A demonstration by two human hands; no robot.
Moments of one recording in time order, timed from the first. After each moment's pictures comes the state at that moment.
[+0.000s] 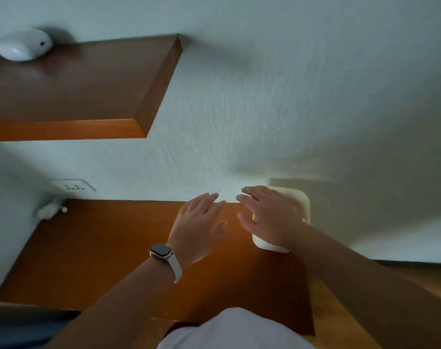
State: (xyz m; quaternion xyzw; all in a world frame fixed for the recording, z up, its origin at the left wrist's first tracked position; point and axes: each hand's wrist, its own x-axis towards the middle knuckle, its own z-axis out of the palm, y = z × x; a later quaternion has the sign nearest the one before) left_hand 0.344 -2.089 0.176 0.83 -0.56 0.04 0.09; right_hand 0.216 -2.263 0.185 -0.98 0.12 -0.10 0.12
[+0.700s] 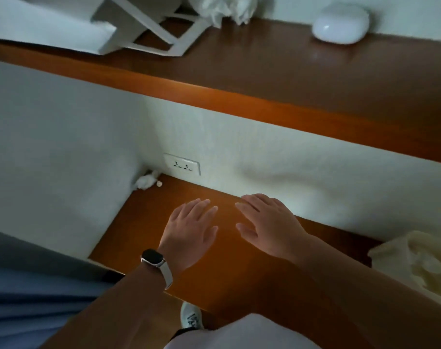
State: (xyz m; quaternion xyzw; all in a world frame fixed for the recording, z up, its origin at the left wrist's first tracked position) left_hand 0.548 -1.835 0.158 0.90 -0.42 0.01 0.11; right_hand 0.454 -2.044 0.184 -1.00 -0.03 -0.02 0.08
